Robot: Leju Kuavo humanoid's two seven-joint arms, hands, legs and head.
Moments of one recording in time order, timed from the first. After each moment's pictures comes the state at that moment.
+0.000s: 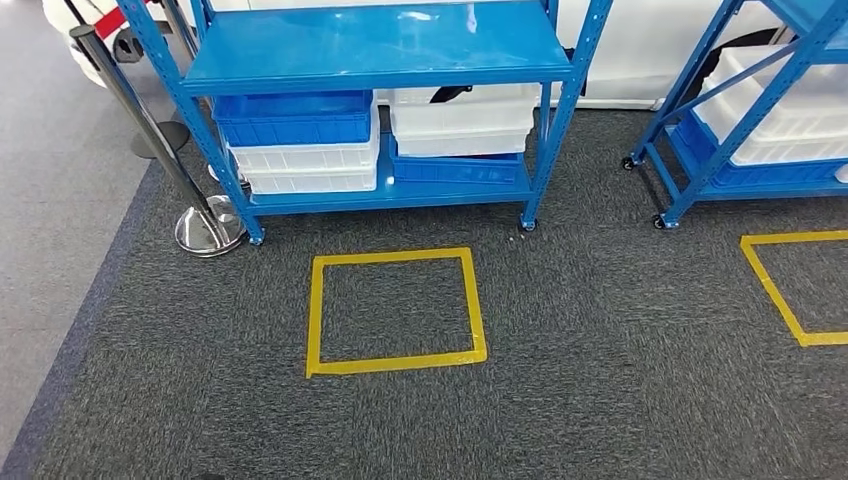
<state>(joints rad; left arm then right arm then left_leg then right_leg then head) -0.07 -0.13 1.30 -0.22 -1.23 0.07 -0.52 -0.03 0.14 -1.23 -0.24 1.17 -0.29 -0.16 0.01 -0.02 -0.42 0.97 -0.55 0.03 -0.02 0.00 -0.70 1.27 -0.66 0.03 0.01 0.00</state>
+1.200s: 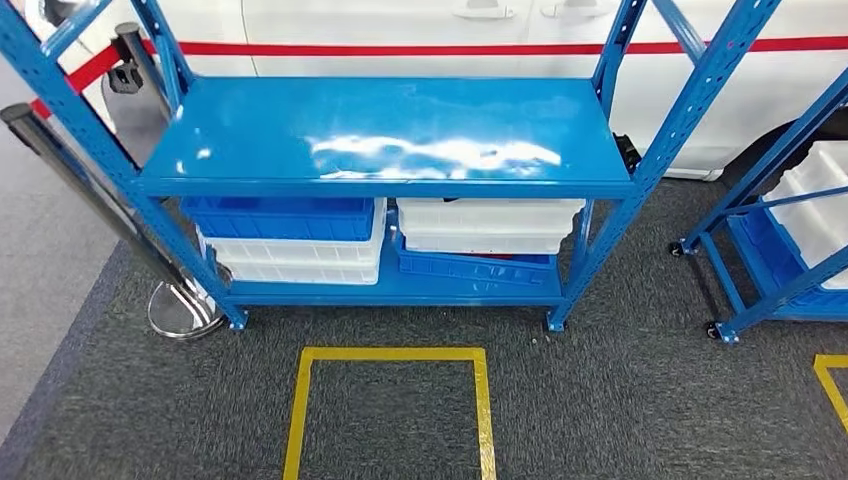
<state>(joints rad) -0.06 -0.14 1.30 -0.22 -1.24 0.05 -0.52 -0.01 0.13 -1.25 -0.24 1.18 -0.28 -0.17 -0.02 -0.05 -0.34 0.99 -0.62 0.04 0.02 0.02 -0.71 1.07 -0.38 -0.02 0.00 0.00</state>
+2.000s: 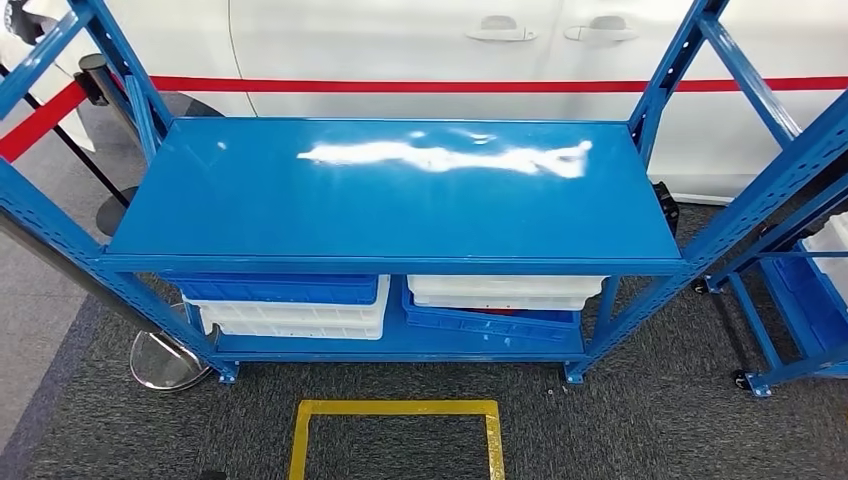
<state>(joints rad) -0.08 -0.14 1.30 -0.22 -1.25 0.09 -0.49 -0.04 0.13 -1.26 -0.24 1.19 -0.27 -0.18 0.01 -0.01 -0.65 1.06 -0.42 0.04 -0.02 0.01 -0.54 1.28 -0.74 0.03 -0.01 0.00</state>
